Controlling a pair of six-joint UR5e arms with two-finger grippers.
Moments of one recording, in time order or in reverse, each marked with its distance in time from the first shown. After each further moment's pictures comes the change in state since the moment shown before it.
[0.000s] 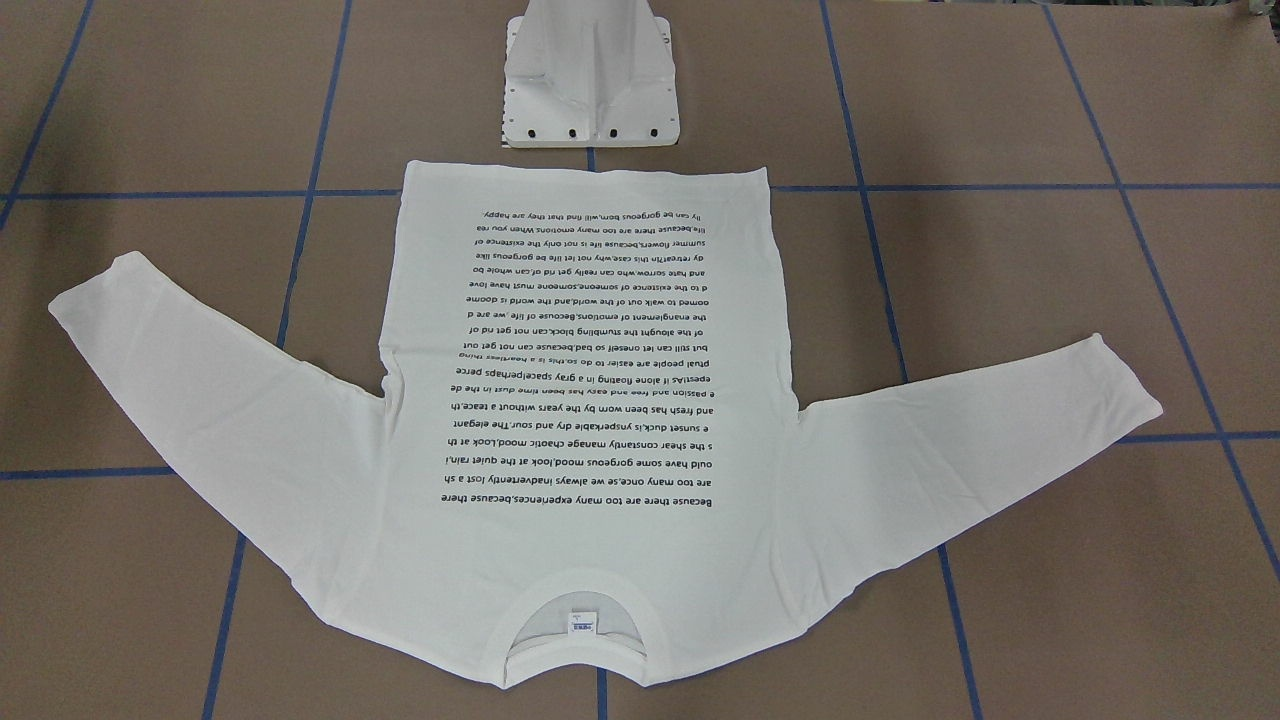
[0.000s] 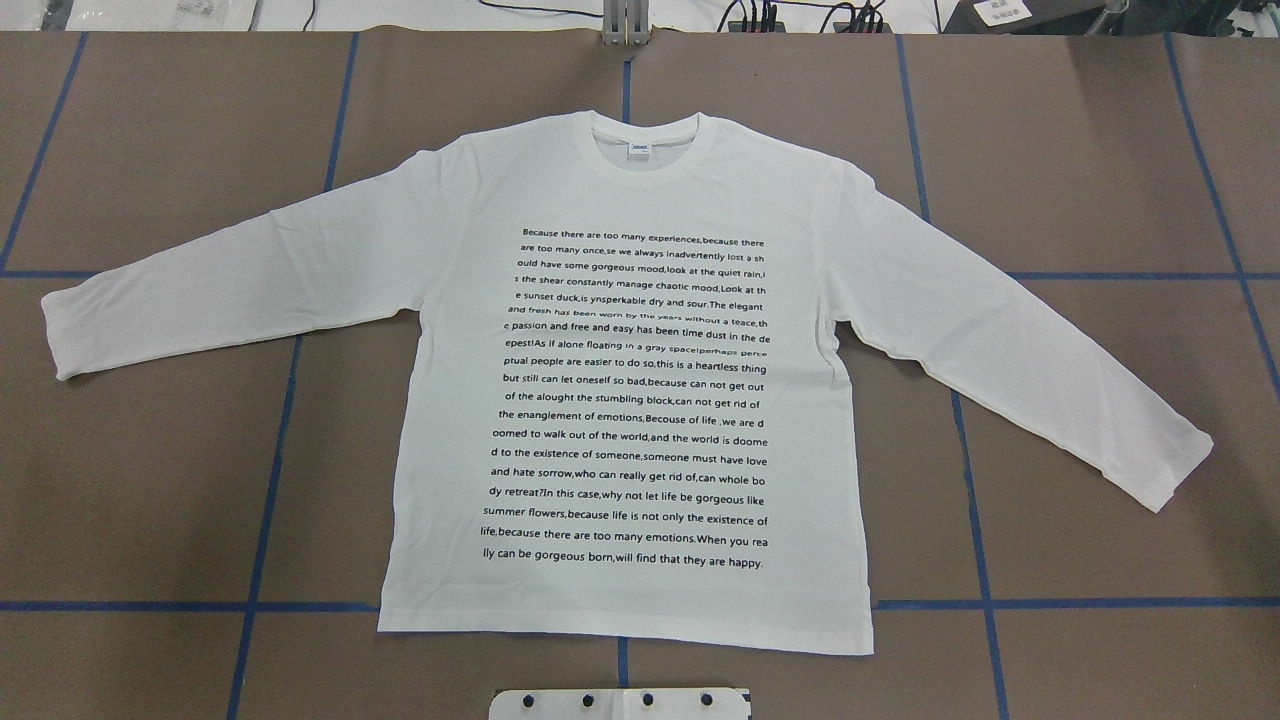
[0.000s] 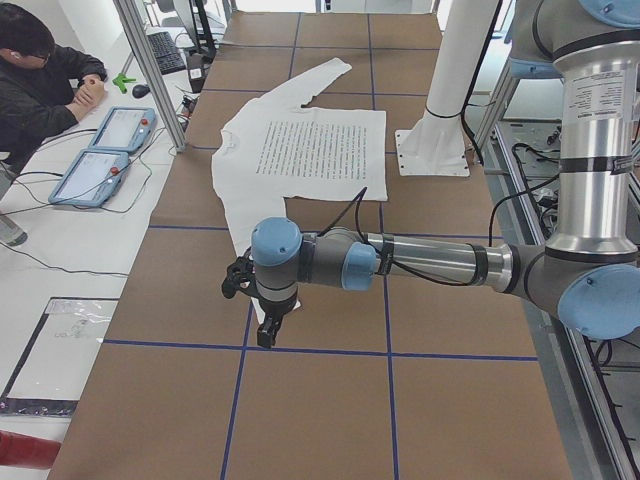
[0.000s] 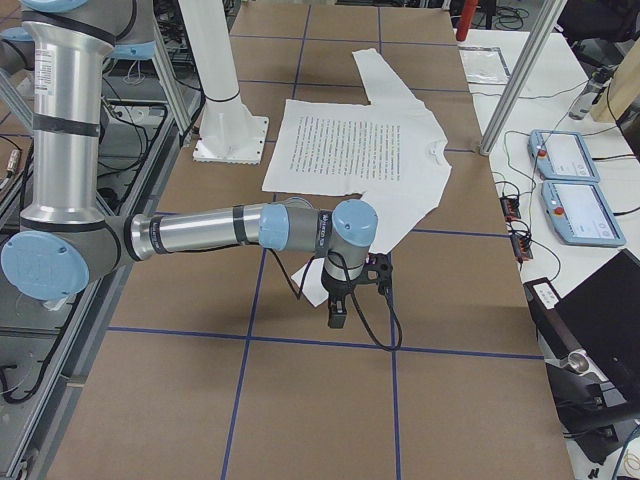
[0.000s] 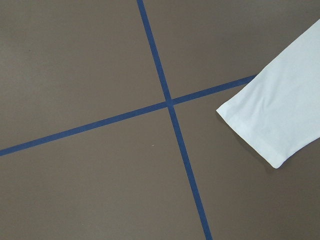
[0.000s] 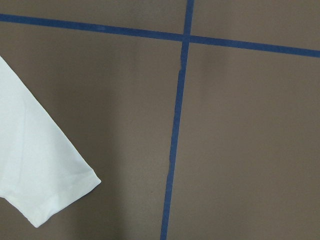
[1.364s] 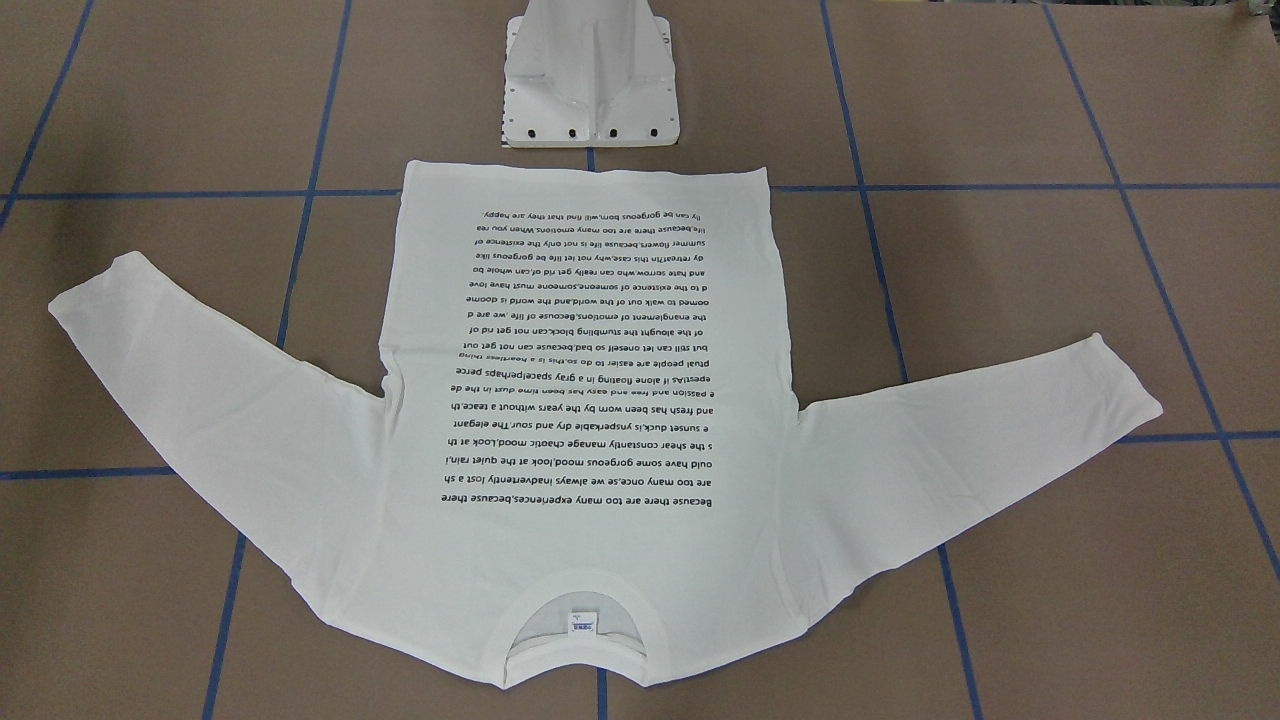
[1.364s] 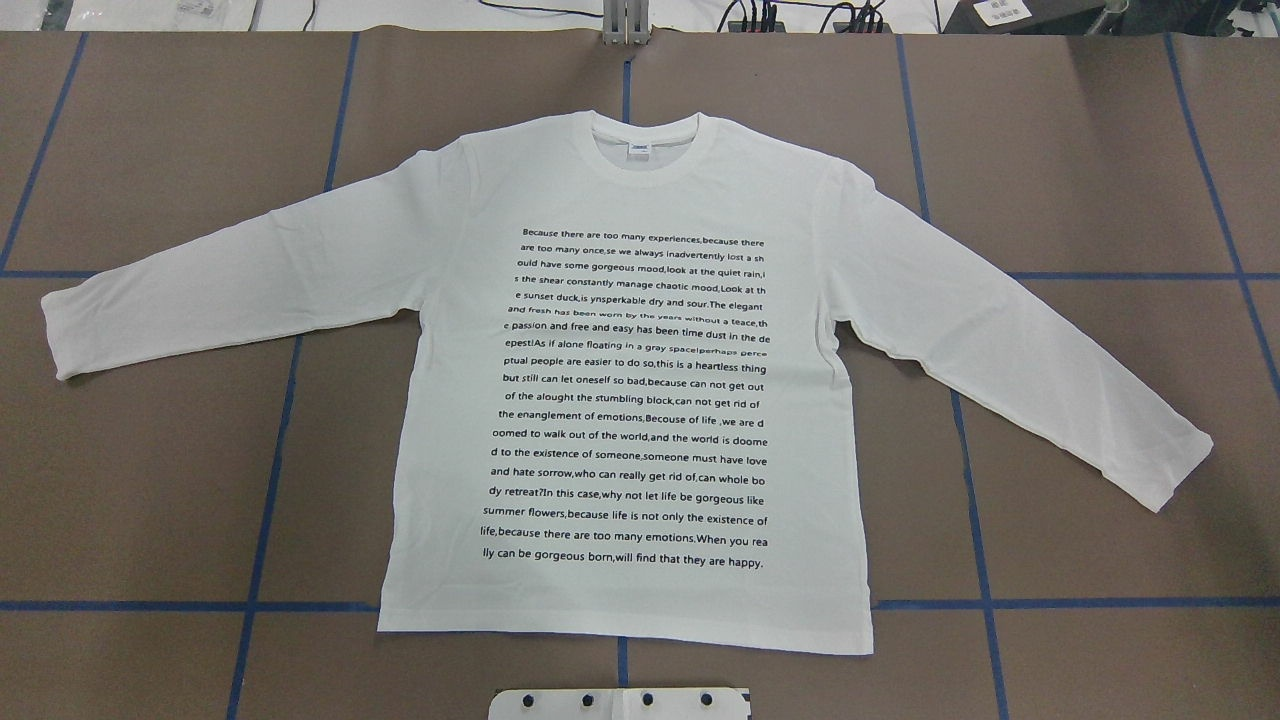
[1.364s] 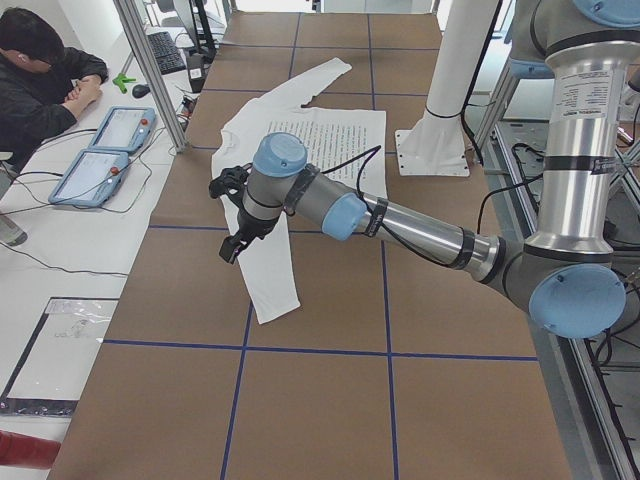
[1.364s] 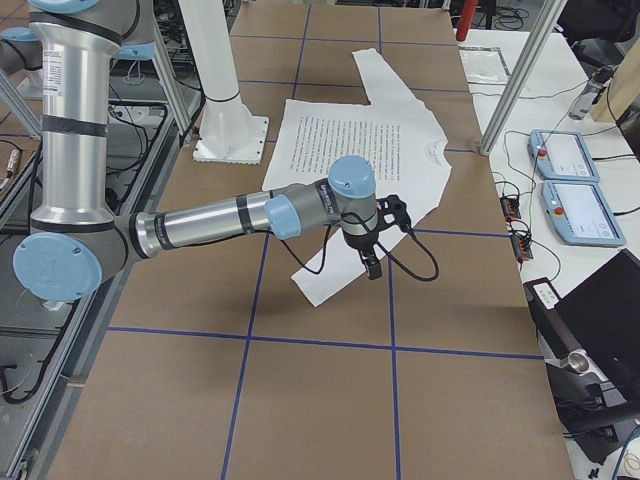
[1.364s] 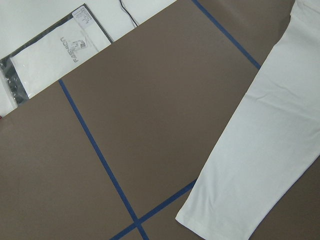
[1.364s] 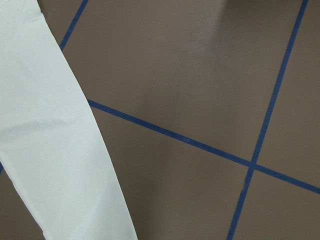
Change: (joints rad) left arm 0.041 -0.080 -0.159 -0.206 0.007 -0.012; right arm -0.097 -0.016 0.056 0.485 0.058 0.197
